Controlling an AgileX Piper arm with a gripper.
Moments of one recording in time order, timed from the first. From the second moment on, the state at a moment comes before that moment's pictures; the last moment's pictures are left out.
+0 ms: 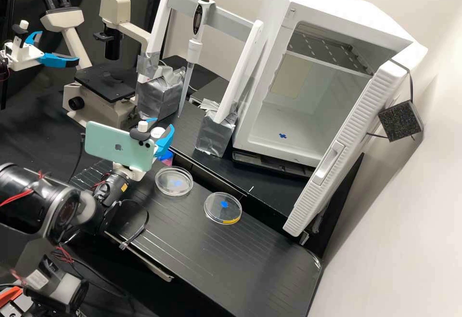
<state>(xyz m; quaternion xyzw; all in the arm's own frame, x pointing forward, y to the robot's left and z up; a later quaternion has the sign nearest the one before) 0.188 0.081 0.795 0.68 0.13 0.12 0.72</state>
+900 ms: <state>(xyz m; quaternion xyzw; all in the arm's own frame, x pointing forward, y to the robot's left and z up) 0.165 0.067 0.758 0.67 0.18 0.04 0.72</state>
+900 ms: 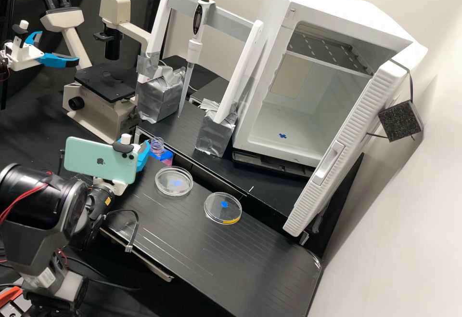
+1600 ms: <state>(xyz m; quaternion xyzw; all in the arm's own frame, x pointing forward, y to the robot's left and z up) 0.167 0.065 0.757 0.66 0.17 0.04 0.73</state>
